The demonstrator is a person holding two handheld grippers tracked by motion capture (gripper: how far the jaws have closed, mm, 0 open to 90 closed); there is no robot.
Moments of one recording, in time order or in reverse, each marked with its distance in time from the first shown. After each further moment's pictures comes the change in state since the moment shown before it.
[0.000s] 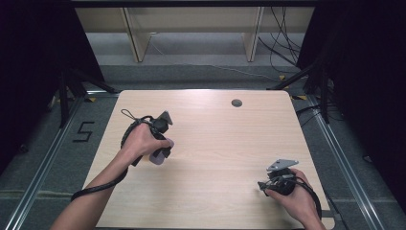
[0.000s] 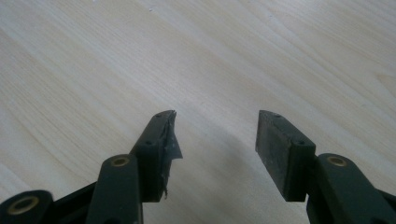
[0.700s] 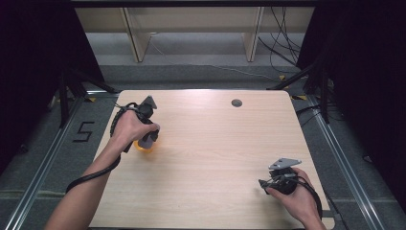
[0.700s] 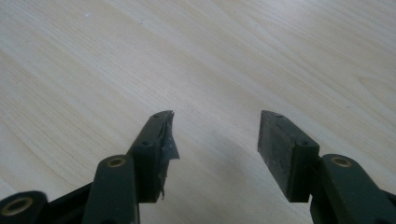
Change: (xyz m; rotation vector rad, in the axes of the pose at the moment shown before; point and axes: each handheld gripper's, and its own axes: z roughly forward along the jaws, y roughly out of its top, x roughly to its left) left arm 0.050 0.016 -0.013 -0.089 0.077 -0.162; right arm -0.002 0.001 -0.004 -0.028 -0.017 0.042
